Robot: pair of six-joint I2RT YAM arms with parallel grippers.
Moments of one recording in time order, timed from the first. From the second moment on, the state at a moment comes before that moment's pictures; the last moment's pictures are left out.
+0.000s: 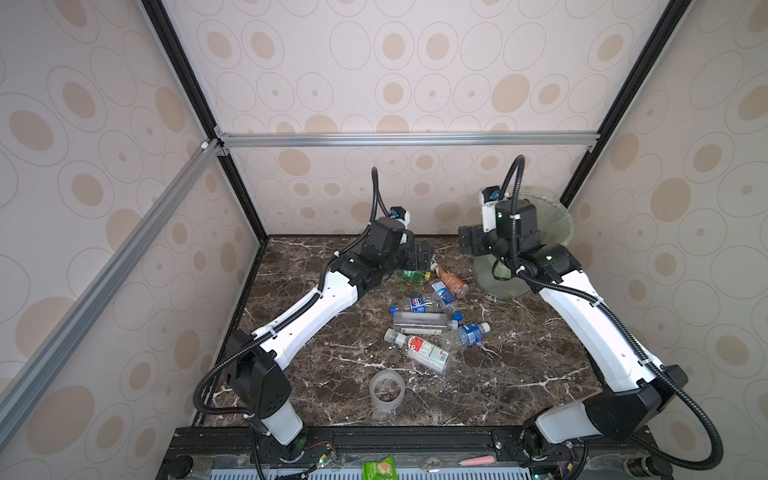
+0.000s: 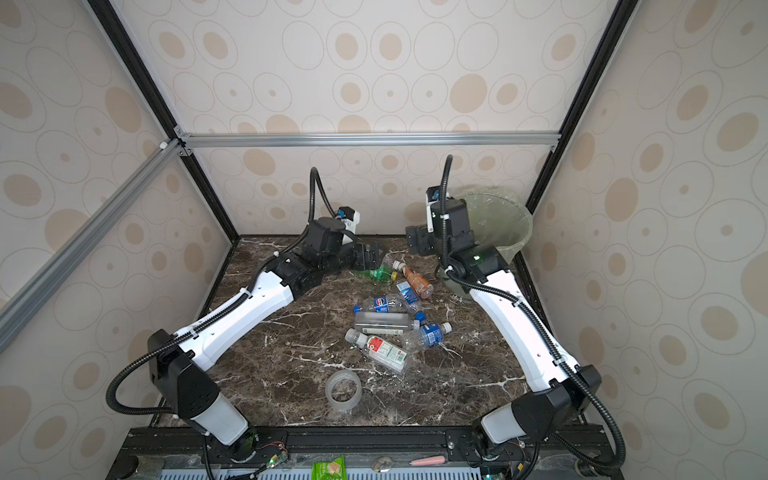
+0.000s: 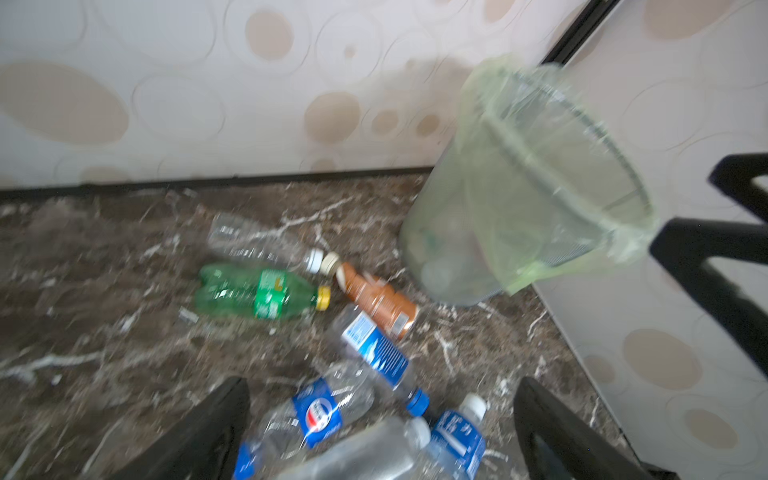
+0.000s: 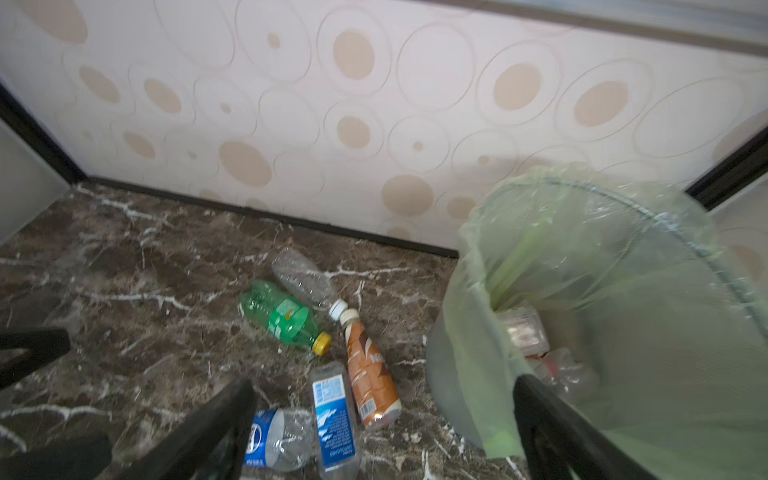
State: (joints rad) left arm -0.64 1.59 1.50 -0.44 -0.02 -0.48; right arm 0.49 1.45 1.60 -0.65 0.30 0.05
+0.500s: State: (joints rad) left arm -0.58 1.41 0.99 -0.44 0.13 -0.67; right arm 0.60 1.40 1.26 -0.62 0.24 0.11
